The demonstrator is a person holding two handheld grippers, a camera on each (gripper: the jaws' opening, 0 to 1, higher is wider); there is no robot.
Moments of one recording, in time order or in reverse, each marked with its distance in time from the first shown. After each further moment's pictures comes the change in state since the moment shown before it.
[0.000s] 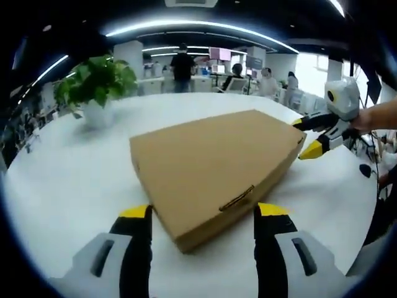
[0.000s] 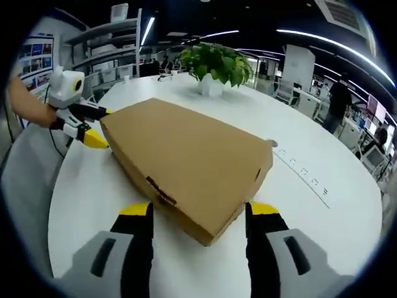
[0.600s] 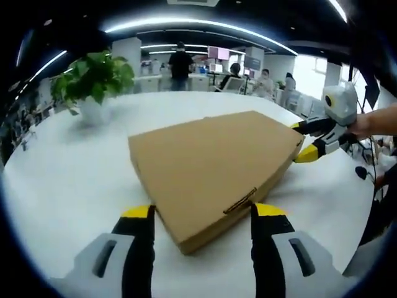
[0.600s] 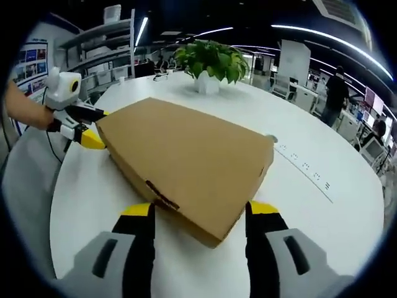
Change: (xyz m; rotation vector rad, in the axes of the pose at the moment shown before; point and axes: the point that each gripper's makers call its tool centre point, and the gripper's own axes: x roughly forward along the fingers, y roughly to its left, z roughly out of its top) left arm -0.001 -0.001 0.000 0.001 0.020 -0.045; right arm 0.001 0.004 -0.003 0.044 0.016 -0.021
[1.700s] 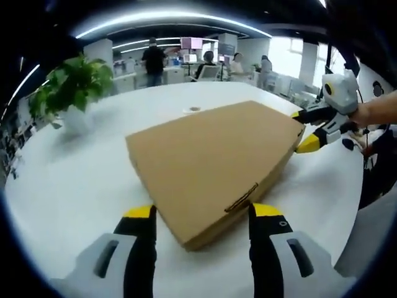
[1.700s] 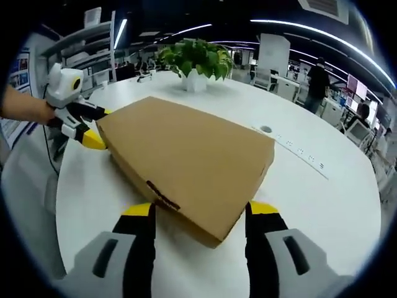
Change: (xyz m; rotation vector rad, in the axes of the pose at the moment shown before) left arm -0.007 0.026 -0.006 0.154 0.086 -0.138; right arm -0.007 0.042 -0.004 0.101 0.013 -0.133
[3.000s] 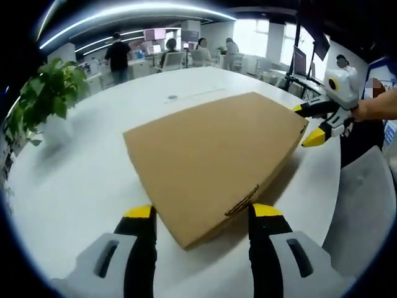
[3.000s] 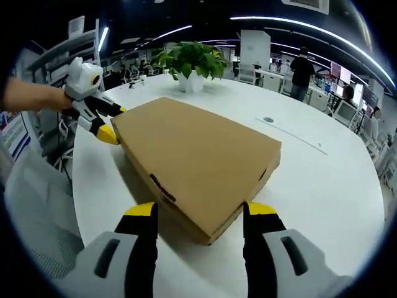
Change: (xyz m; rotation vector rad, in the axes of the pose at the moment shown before) left arm -0.029 0.026 -0.021 0.157 0.105 -0.189; right arm -0.024 0.080 -0.013 0.105 -0.010 -0.068
